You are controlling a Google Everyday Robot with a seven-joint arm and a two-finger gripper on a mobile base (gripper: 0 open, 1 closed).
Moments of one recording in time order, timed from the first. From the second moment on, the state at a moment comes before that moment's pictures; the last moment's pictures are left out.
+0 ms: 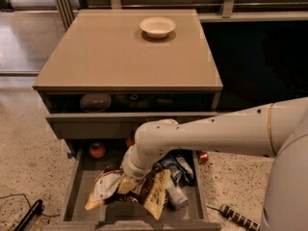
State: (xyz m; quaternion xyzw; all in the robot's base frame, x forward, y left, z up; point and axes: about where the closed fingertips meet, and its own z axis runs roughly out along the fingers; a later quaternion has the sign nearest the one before) arm 0.454 0.101 0.554 -0.70 0.67 0.19 0.16
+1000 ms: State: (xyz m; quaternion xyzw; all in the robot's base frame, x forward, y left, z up) arm 0.480 0.134 0.512 -0.68 0.67 0.24 0.15
